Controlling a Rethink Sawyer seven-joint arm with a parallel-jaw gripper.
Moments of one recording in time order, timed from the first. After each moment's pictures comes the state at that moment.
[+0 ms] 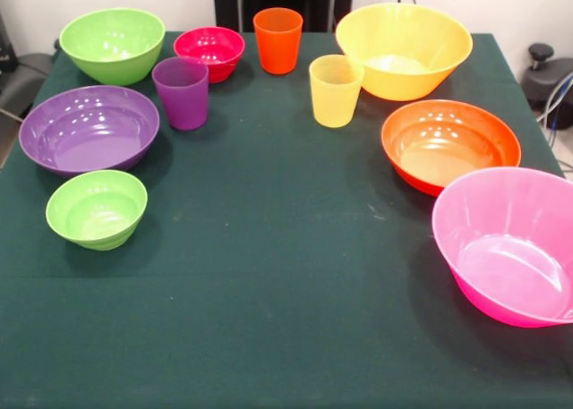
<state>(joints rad) -0.10 -0.99 0.10 2.11 0.02 0.28 1.63</state>
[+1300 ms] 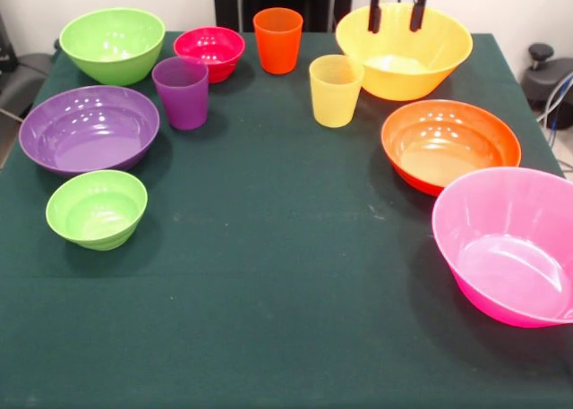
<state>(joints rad) -0.10 -0.80 0.03 2.11 0.00 0.20 1.63</state>
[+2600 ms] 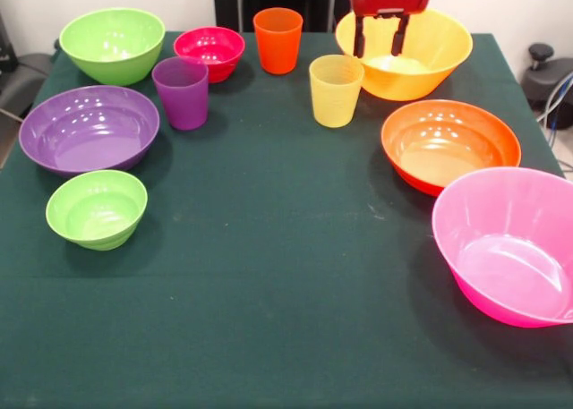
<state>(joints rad) -0.11 -0.65 0.03 2.11 -0.05 0.12 1.63</state>
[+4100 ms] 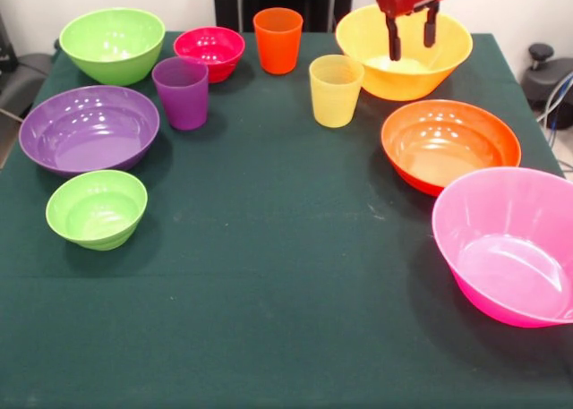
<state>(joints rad) -0.33 -0.70 0.36 2.08 -0.42 0.23 1.63</state>
